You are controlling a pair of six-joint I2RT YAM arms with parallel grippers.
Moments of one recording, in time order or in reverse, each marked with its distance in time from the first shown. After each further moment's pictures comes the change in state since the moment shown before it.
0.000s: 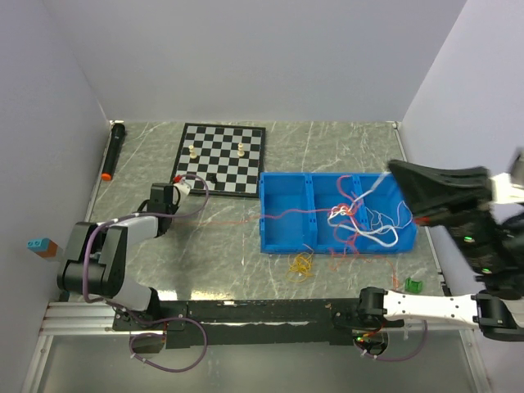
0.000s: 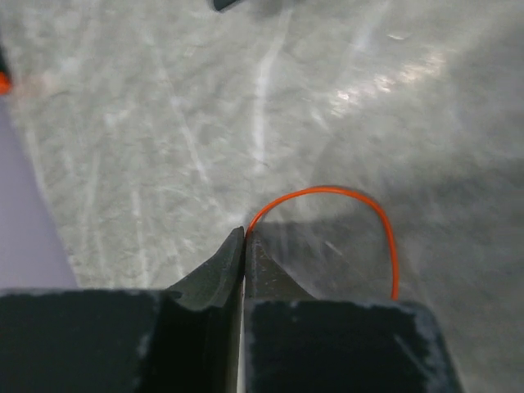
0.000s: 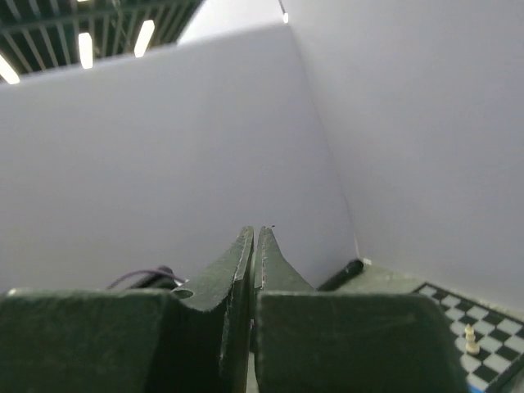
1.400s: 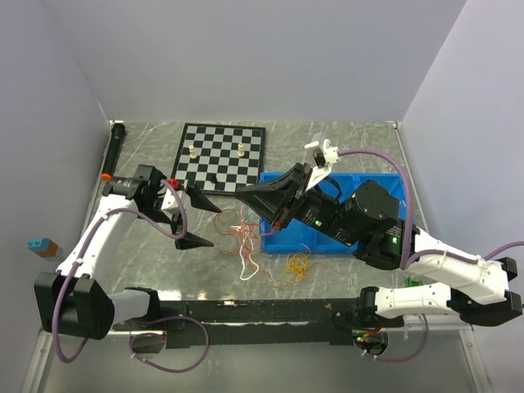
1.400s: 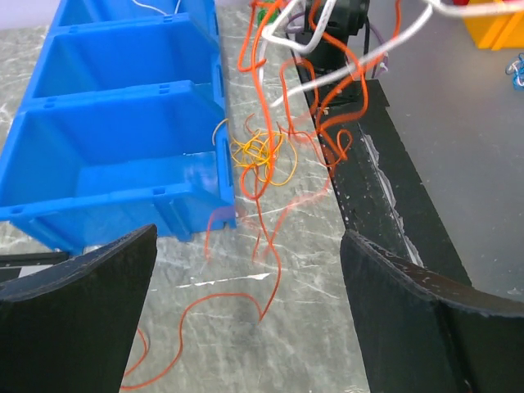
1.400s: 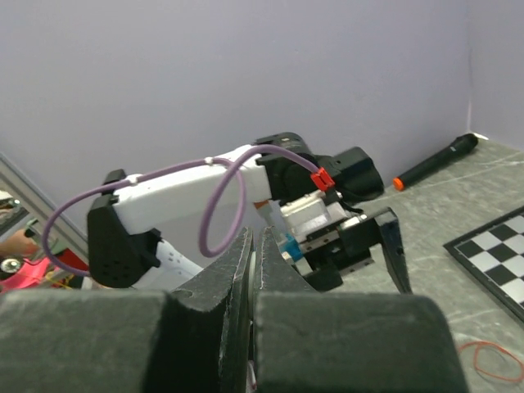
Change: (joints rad) left arm -0.007 -0.281 0.504 -1.386 1.780 0.980; right arm -0.045 0.451 -0.047 0.100 -0.283 0.267
